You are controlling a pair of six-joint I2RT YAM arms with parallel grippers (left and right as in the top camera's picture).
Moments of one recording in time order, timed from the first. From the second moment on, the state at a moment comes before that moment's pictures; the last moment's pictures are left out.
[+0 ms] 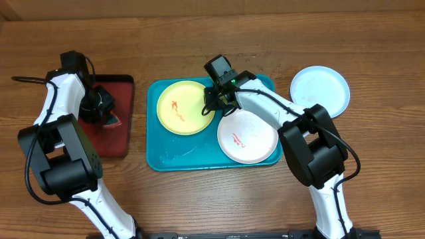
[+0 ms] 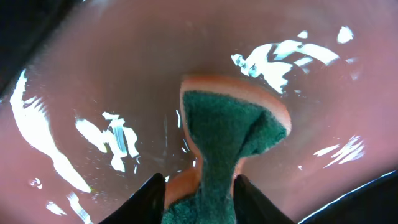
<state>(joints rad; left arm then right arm) 0.31 2.07 1.52 -0.93 -0.05 -0.49 0.59 2.24 1.66 -0.60 -0.10 0.46</state>
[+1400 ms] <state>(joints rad) 0.31 2.06 1.70 -1.14 0.33 -0.21 0.59 2.24 1.66 -0.61 -0.10 0.57</state>
